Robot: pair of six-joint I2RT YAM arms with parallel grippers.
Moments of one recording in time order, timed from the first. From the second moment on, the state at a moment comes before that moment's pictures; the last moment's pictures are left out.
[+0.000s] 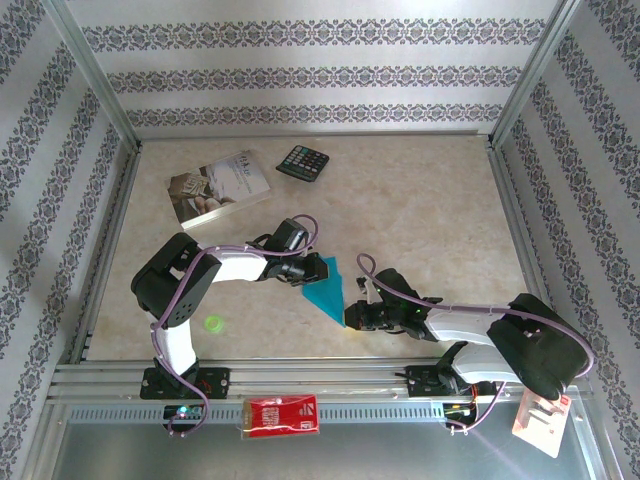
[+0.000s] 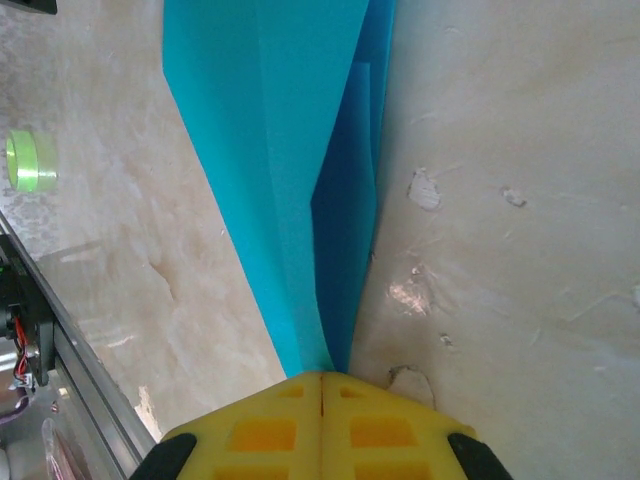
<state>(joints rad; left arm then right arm) -0.63 1.84 0.89 0.01 0.47 -0.83 0.73 1.29 0.24 0.20 -0.46 0.80</state>
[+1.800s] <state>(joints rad) -0.63 1.75 0.83 0.31 0.61 -0.98 0.77 1.29 0.27 0.14 -0.40 0.78</state>
